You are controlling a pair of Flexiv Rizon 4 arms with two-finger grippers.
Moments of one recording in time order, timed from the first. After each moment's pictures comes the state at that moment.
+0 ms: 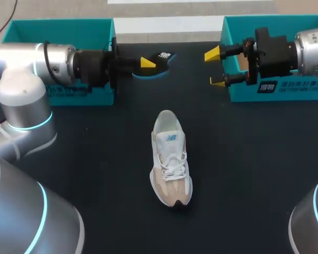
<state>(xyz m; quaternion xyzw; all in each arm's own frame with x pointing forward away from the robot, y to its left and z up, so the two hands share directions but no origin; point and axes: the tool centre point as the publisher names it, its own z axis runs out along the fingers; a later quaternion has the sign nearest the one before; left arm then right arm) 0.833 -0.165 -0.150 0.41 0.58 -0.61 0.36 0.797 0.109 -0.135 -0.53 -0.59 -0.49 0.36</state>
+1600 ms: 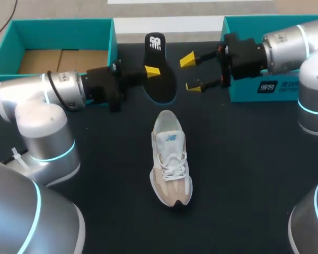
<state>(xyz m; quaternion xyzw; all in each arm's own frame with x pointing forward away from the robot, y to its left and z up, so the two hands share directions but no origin) 0.854 -0.174 -0.178 0.45 0.53 -0.43 0.57 0.805 0.167 -0.161 -0.50 -0.60 -0.45 0.42</state>
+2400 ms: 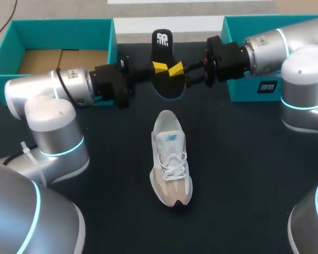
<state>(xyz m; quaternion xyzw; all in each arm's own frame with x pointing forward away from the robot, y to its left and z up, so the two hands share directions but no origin) 0.862 -0.194 -0.173 0.44 0.53 -0.43 0.58 0.815 0.195 -0.175 -0.47 -0.61 -0.45 0.45</state>
